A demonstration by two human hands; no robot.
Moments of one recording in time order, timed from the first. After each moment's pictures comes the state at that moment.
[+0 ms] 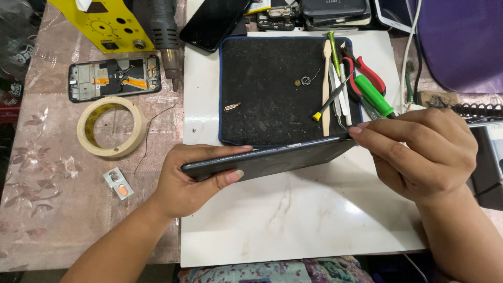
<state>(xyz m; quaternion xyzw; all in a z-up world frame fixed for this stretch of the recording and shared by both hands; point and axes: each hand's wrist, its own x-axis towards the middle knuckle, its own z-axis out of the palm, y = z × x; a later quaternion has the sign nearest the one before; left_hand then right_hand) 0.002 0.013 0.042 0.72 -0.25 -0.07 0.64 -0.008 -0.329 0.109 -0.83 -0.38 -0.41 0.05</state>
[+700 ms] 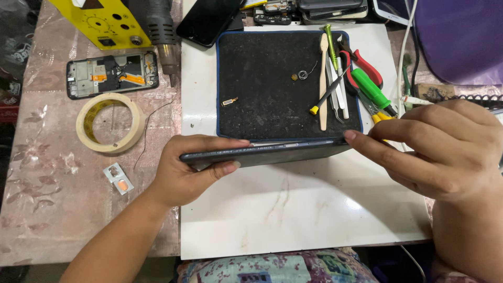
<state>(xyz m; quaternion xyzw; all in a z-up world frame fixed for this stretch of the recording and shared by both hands) 0.008 0.015 0.036 0.71 -0.27 -0.07 0.65 -0.015 -0.338 0.146 -0.81 -0.46 -0.35 -0.07</state>
